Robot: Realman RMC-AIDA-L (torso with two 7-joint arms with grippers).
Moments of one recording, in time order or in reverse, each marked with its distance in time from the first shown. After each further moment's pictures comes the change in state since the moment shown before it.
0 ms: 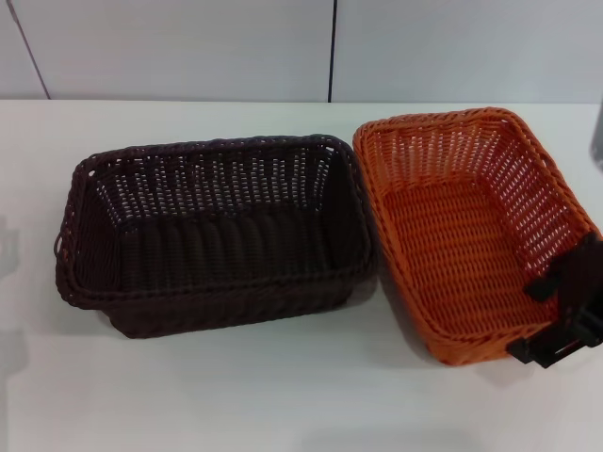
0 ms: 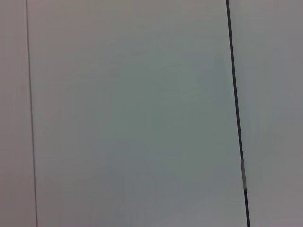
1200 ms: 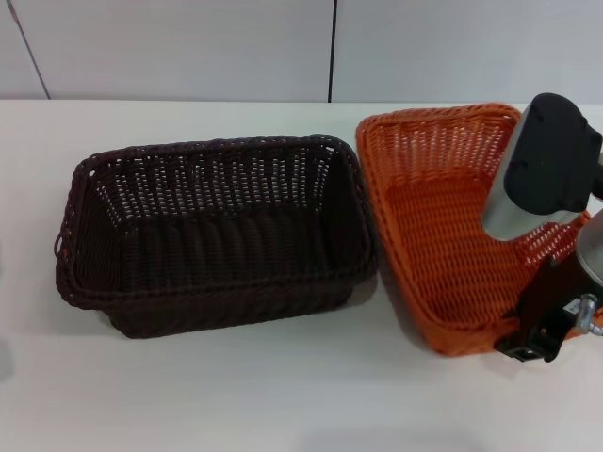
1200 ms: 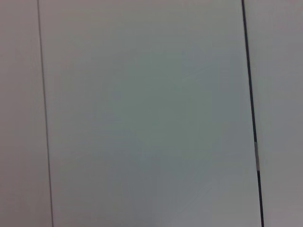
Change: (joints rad) left arm 0.000 0.003 -0.001 0.058 -0.005 0.001 -0.044; right arm 0.023 0.011 -0.272 0.155 -0.164 0.209 0.088
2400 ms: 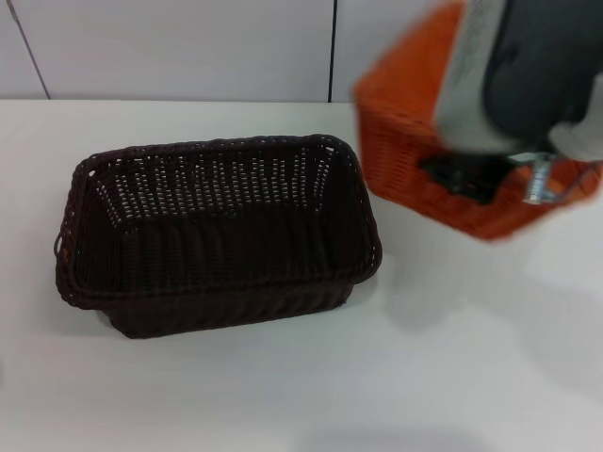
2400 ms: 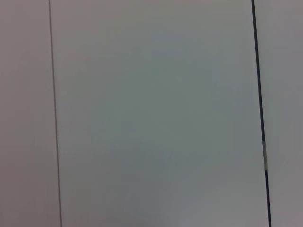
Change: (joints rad) left arm 0.009 0.000 0.004 0.029 0.004 0.029 -0.035; right arm 0.023 -0.001 -0.142 -0.496 -0.093 0.123 -0.017
